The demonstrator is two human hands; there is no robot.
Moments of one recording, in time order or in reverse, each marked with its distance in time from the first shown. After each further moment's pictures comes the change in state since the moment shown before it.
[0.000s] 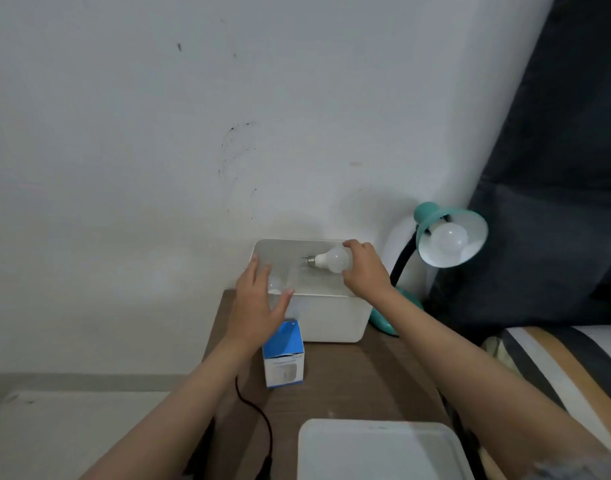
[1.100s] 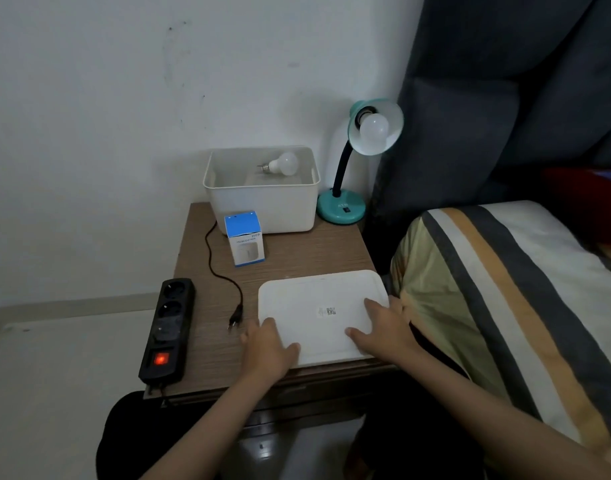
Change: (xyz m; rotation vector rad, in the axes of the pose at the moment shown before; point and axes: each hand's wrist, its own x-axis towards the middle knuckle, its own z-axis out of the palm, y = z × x) left_hand -0.264 0.066 0.026 0.114 -0.527 -0.445; right_hand -0.335 0.095 -0.008 -0.179 -0.319 0.392
